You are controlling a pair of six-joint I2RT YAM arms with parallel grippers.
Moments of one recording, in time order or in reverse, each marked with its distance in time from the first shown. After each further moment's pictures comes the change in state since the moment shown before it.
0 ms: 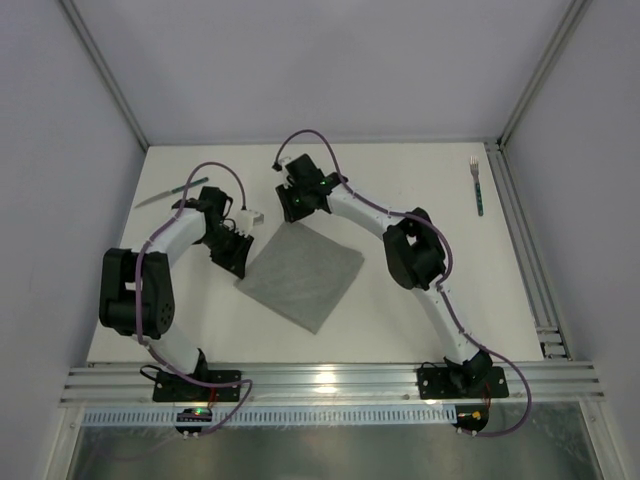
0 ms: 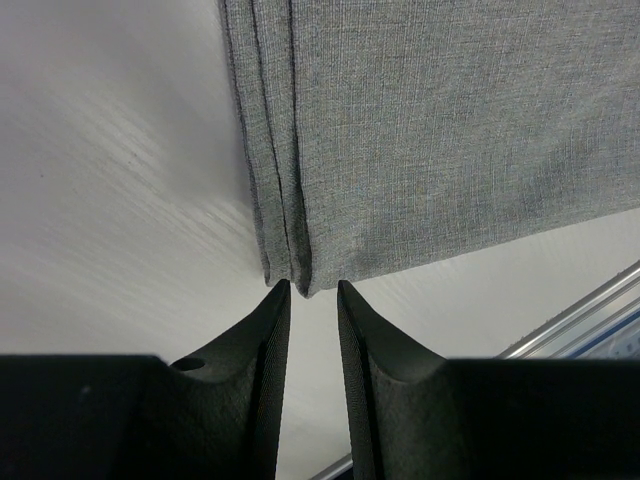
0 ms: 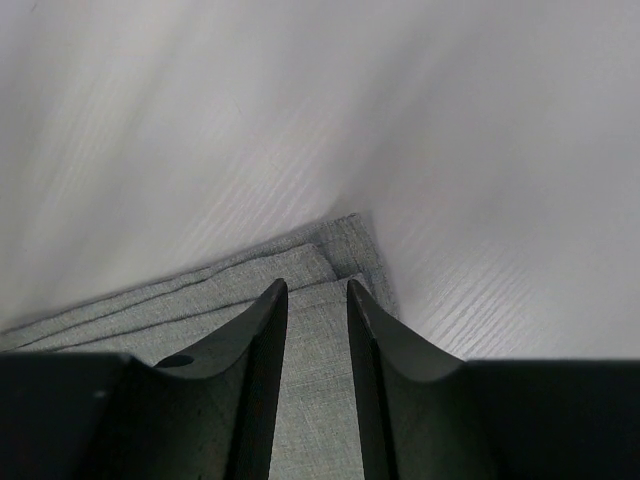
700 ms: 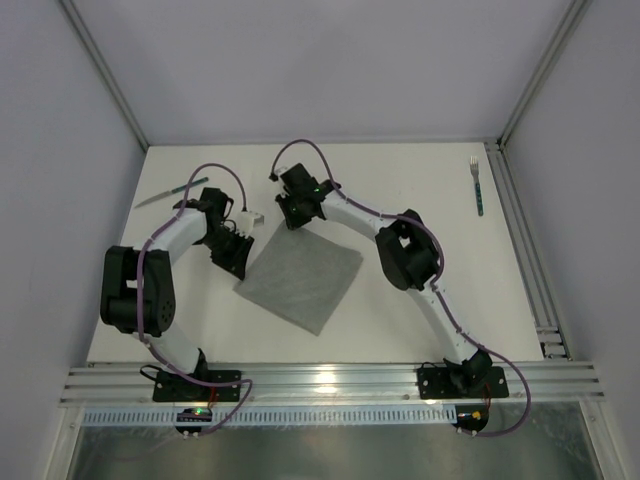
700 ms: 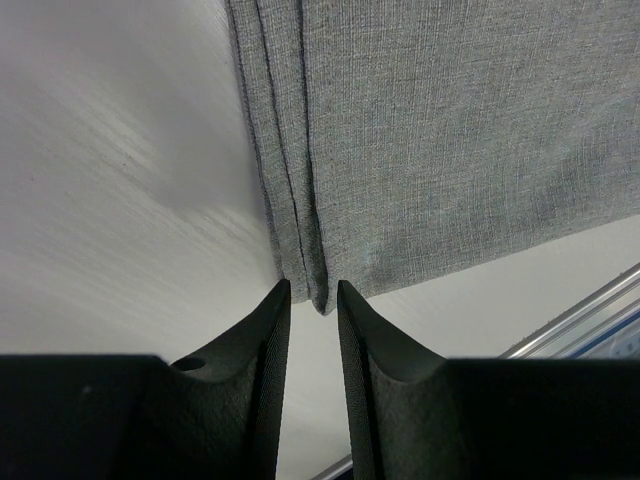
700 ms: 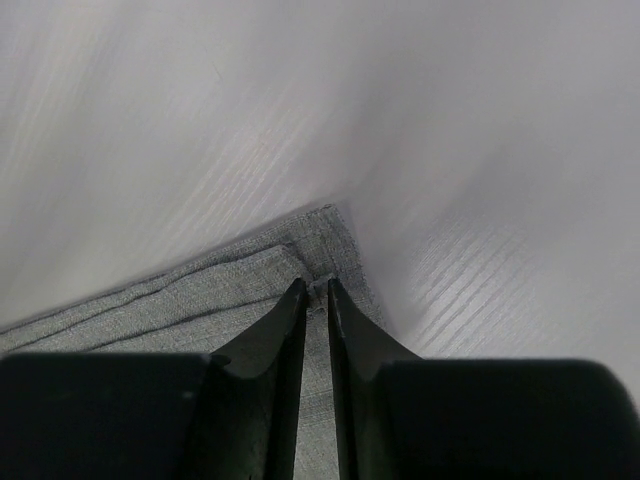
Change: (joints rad) left arm 0.000 0.015 -0.005 0.006 0.000 0.000; right arm 0.024 0.051 0.004 -0.007 0.046 -0.014
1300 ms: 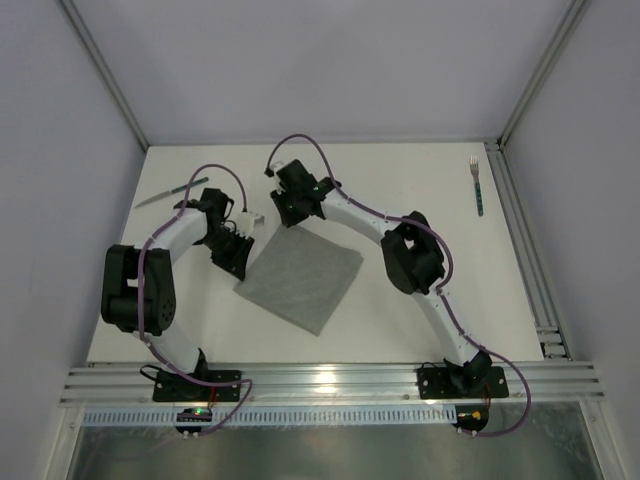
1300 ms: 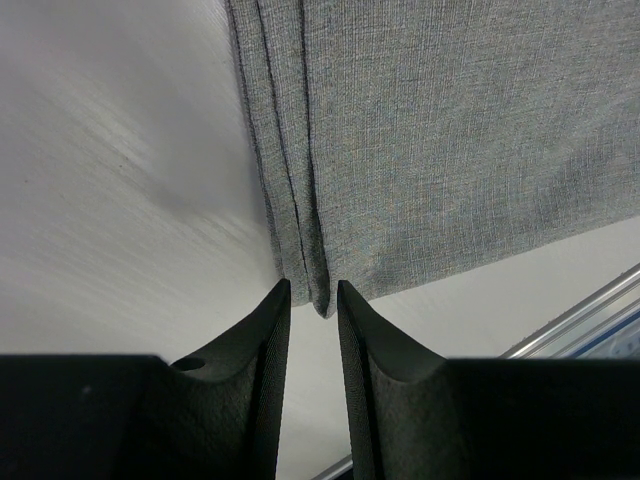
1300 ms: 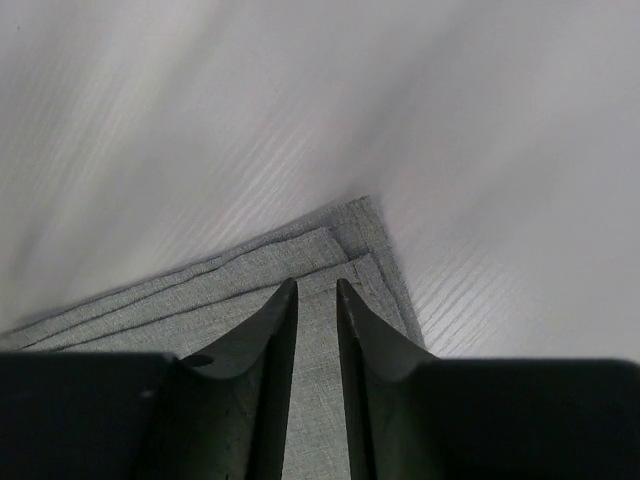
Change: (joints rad) left arm 0.000 0.008 -0.002 0.002 0.001 0.000; right arm 0.027 -0.077 -0.022 -0.004 0.020 0.006
